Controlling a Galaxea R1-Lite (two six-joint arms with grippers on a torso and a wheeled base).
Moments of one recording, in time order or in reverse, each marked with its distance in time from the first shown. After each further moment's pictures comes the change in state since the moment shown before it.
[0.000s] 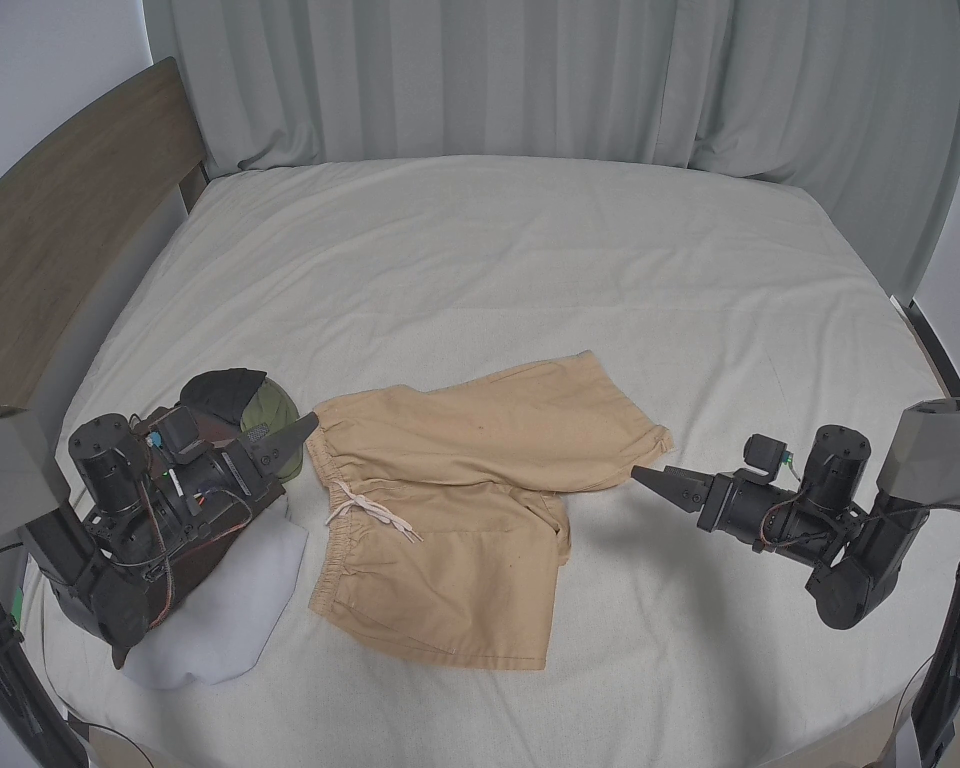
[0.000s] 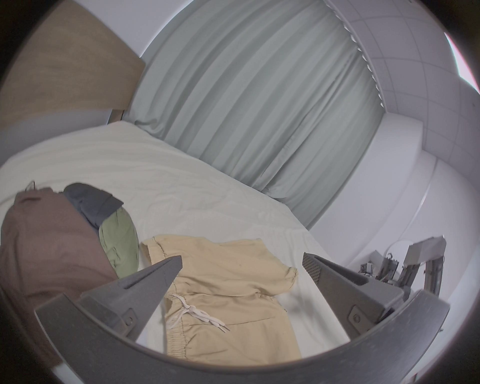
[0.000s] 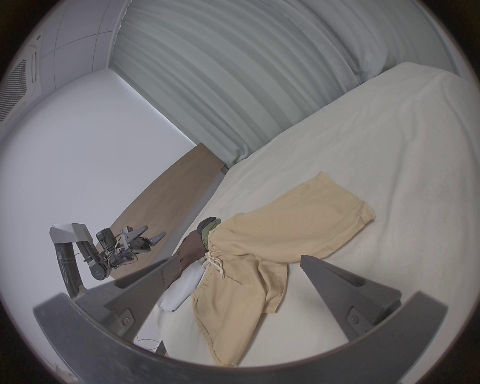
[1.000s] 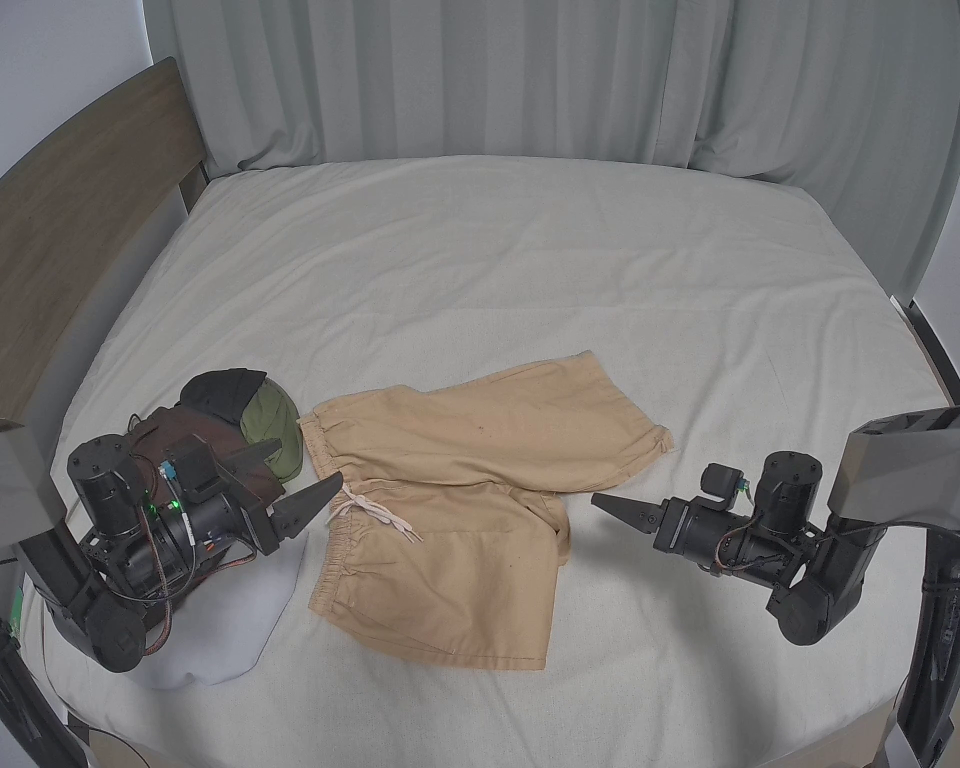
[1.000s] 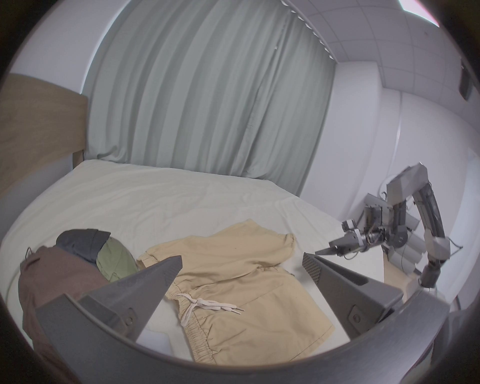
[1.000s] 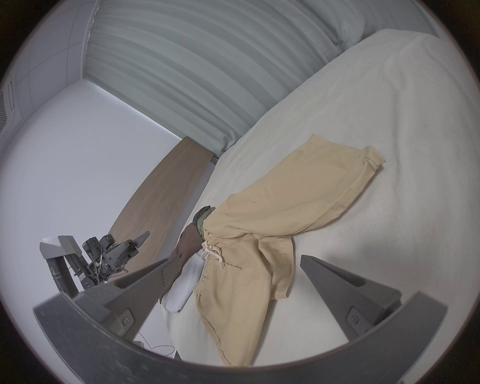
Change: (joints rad) left arm -0.038 -0.034 0.096 -0.002 -0.089 0.383; right arm 0.088 0.133 -0.053 0.000 -0.077 0.120
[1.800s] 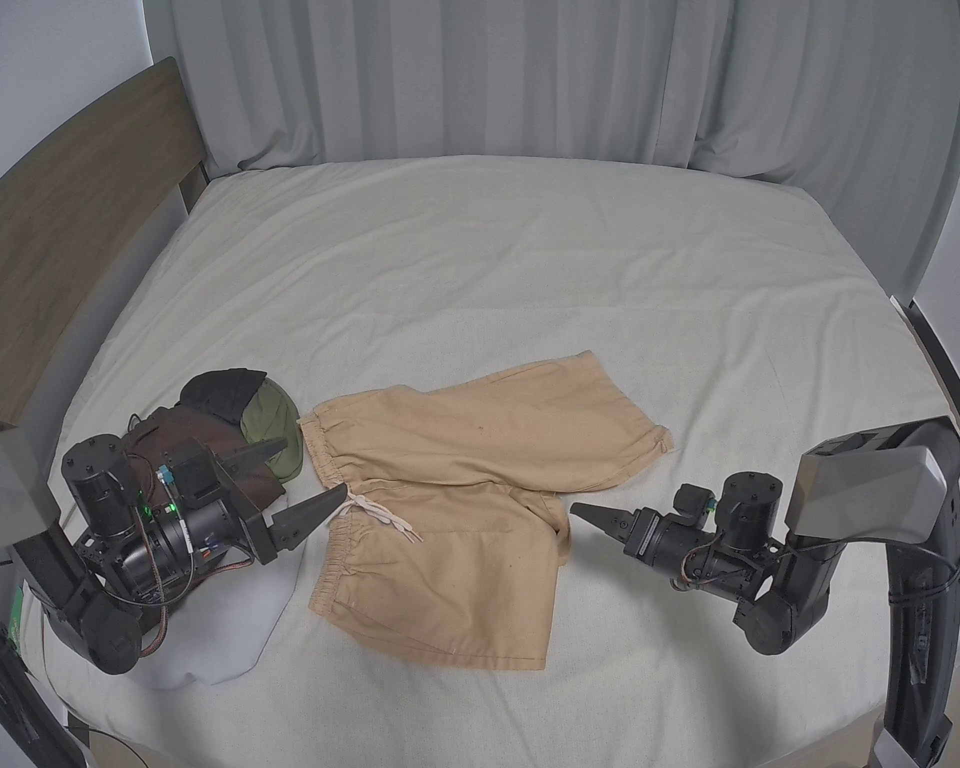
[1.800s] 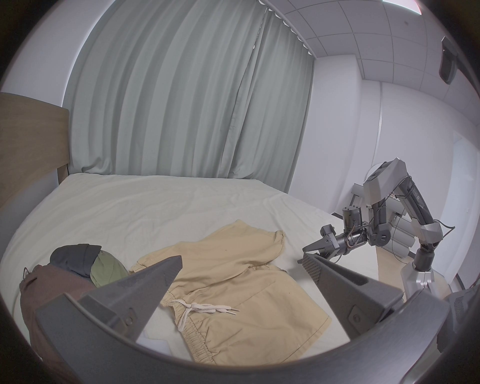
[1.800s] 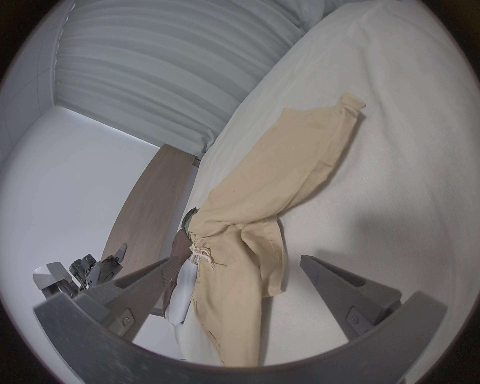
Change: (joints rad) left arm 0.001 -0.020 0.013 0.000 -0.079 0.073; right arm 0.046 0.132 -0.086 0.000 -0.094 0.172
